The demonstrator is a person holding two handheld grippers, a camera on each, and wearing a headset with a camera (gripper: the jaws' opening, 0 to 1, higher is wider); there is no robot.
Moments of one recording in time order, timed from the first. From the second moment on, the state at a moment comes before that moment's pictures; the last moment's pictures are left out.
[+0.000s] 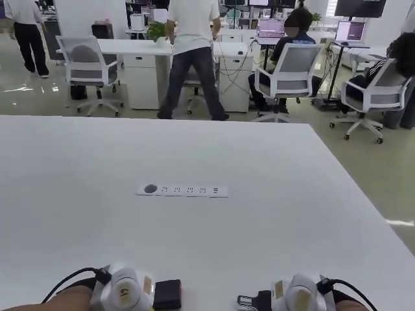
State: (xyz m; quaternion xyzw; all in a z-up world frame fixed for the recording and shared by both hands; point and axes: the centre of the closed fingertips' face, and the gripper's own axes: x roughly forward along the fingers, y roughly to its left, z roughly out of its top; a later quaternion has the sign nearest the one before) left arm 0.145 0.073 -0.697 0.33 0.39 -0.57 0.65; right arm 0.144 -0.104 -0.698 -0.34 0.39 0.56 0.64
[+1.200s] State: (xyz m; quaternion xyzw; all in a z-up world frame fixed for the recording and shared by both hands) left arm 0.142 0.071 -0.697 0.36 0.39 -0.57 0.63; right arm 0.144 -0.010 -0.695 -0.34 0.34 0.61 0.63
